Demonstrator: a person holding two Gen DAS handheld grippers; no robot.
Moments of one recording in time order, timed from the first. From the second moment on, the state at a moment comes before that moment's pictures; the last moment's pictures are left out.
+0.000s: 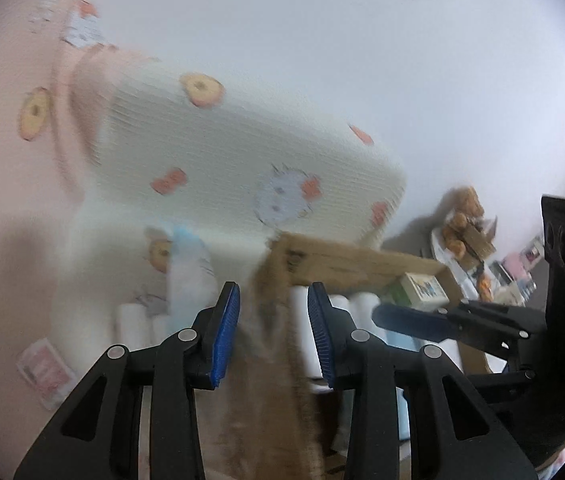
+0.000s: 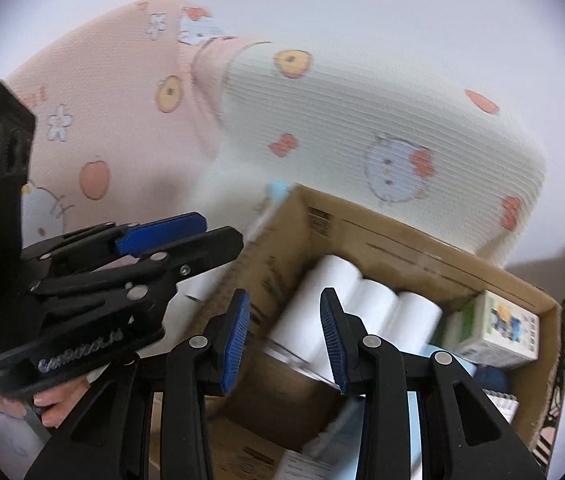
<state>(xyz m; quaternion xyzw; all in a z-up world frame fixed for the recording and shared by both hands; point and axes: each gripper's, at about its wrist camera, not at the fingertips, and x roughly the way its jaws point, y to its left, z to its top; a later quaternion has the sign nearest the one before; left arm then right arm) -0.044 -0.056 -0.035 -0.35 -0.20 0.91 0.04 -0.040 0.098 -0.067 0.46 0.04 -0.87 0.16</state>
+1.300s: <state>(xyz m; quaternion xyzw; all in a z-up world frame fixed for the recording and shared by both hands) 0.024 -0.225 -0.141 -0.36 -0.32 0.87 -0.11 -0.084 -0.047 -0.143 0.48 -0.01 -0.87 0.13</state>
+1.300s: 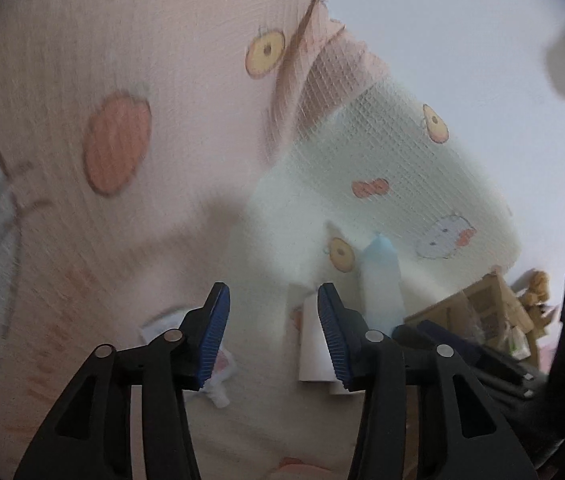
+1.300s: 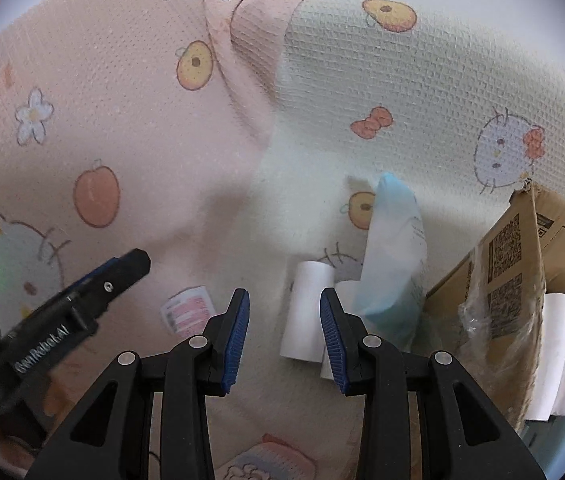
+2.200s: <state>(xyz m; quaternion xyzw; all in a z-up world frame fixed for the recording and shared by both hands) -0.028 -0.209 -0.225 -0.43 -0.45 0.78 0.01 -0.087 -0.043 -0.241 0.56 -0.02 -0.82 0.08</state>
